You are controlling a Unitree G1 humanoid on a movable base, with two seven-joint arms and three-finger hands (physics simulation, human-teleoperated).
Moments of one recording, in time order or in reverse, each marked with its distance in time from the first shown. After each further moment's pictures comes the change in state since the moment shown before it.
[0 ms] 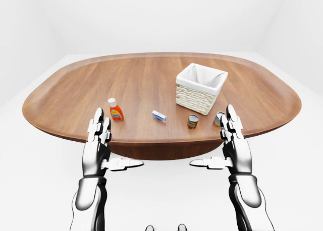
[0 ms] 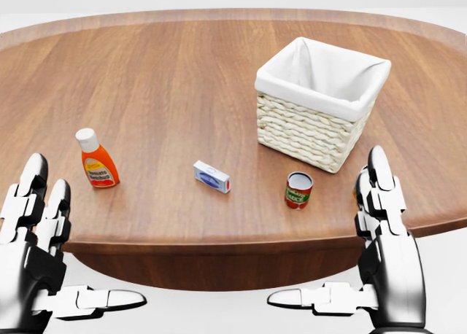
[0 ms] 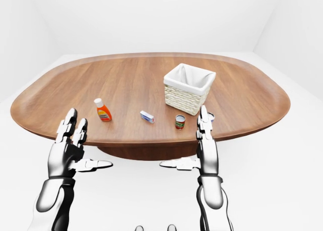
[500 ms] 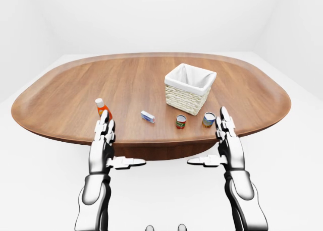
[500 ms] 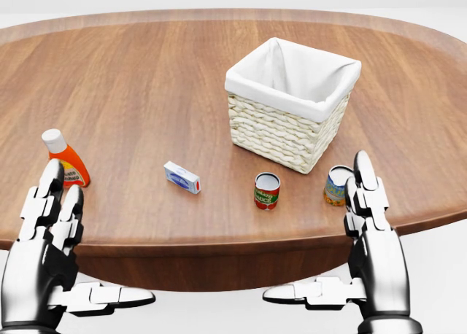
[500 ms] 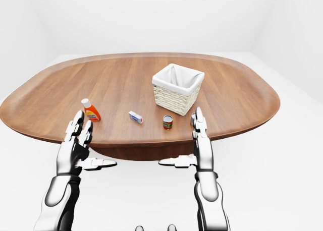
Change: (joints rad) left arm -0.031 0.014 -0.032 0.088 0.014 0.000 0.025; right arm -0.058 0.001 -0.008 0.115 0.008 0.000 0.016
